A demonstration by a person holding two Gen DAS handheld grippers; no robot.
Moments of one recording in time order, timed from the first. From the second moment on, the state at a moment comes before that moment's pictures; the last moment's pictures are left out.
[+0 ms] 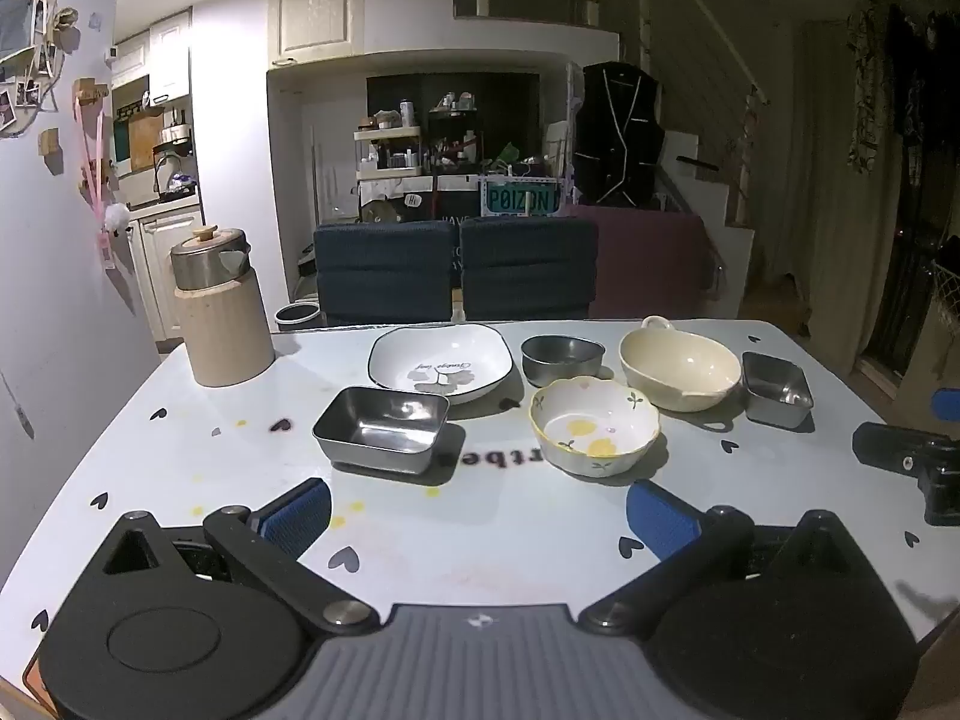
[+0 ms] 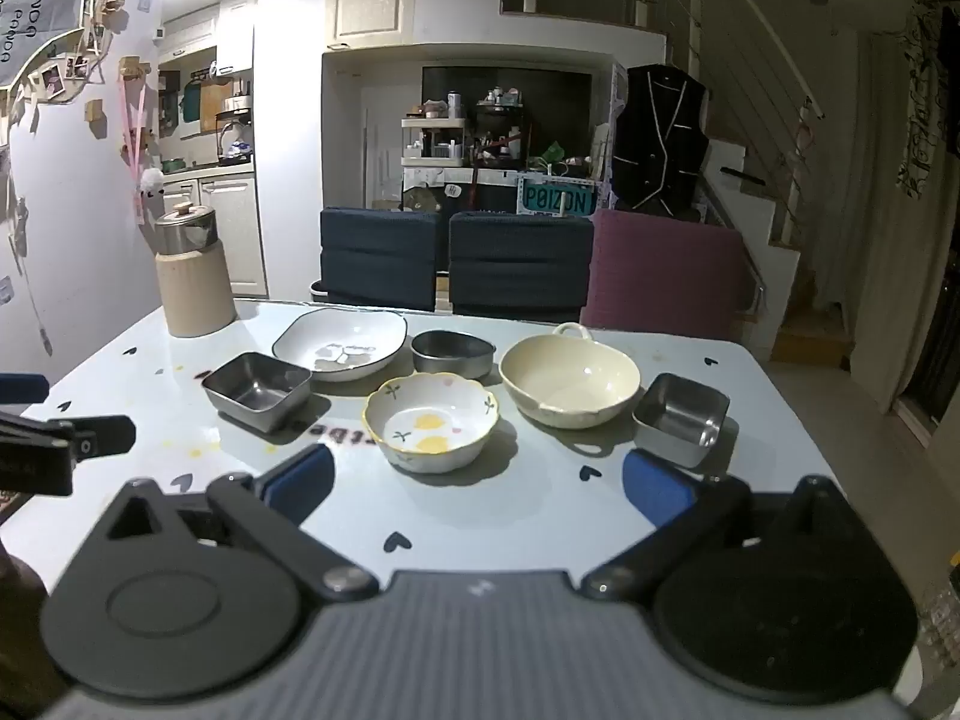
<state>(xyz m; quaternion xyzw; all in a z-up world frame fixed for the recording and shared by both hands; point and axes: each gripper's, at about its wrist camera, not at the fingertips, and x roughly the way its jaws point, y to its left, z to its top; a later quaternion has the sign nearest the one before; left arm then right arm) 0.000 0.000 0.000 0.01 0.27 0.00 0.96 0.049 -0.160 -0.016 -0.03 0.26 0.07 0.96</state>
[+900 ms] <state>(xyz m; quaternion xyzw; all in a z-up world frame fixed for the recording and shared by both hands) 0.001 0.000 -0.003 0.01 0.27 0.00 0.96 0.051 -0.160 -0.017 -0.03 0.26 0.07 0.96</state>
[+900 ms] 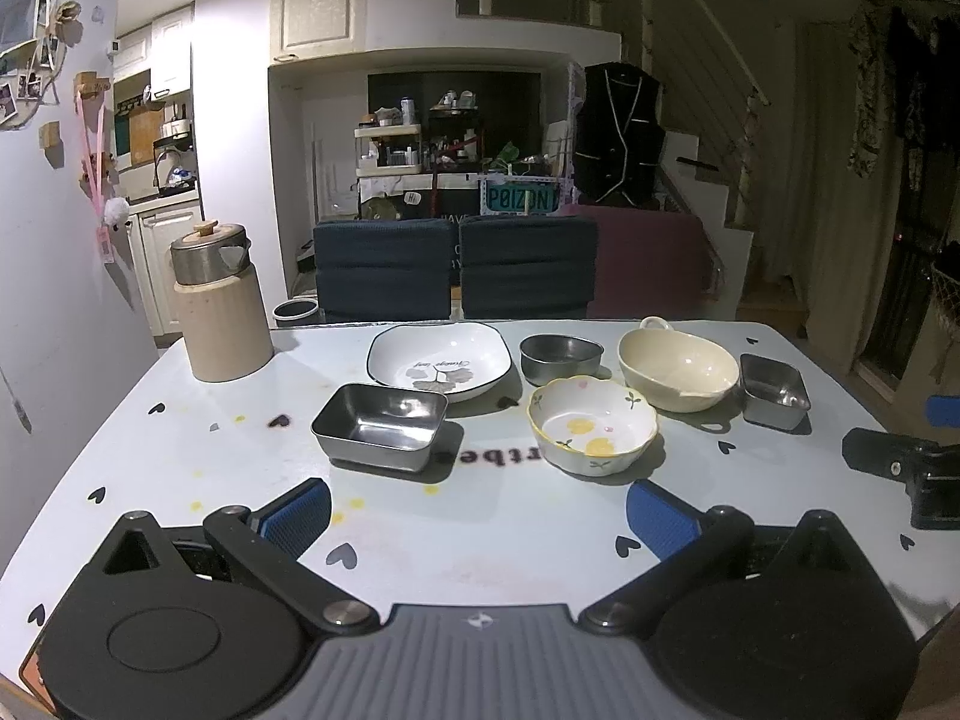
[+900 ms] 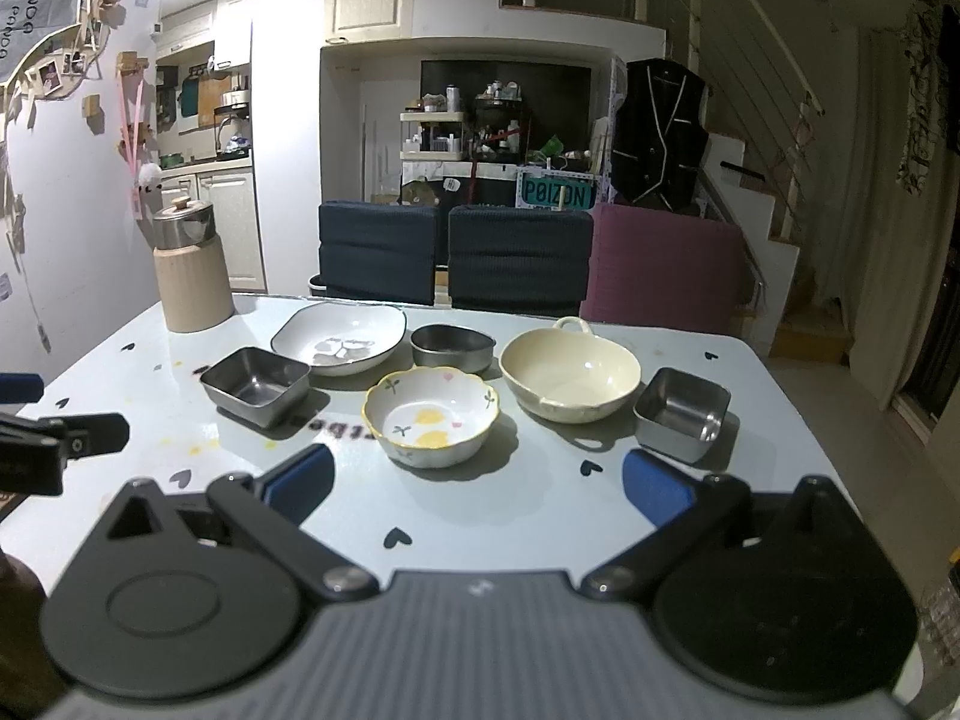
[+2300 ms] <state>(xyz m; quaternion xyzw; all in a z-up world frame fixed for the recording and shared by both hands) -0.003 -0.002 0.000 0.00 0.27 -0.01 0.96 0.053 -0.158 -0.018 -0.03 0.27 0.07 0.96</state>
